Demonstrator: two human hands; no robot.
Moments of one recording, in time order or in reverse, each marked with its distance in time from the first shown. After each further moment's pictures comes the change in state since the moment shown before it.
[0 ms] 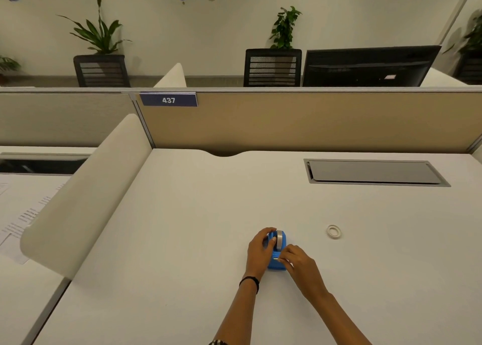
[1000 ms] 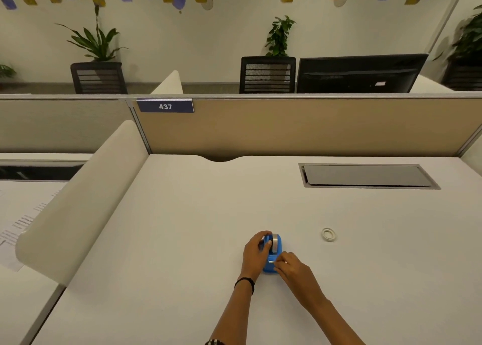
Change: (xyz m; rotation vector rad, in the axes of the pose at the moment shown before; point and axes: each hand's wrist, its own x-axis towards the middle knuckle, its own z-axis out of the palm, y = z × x) left_hand 0.000 0.004 -0.004 0.038 -0.033 -0.012; right_hand -0.008 -0.012 -0.013 -0.117 0.012 -0.114
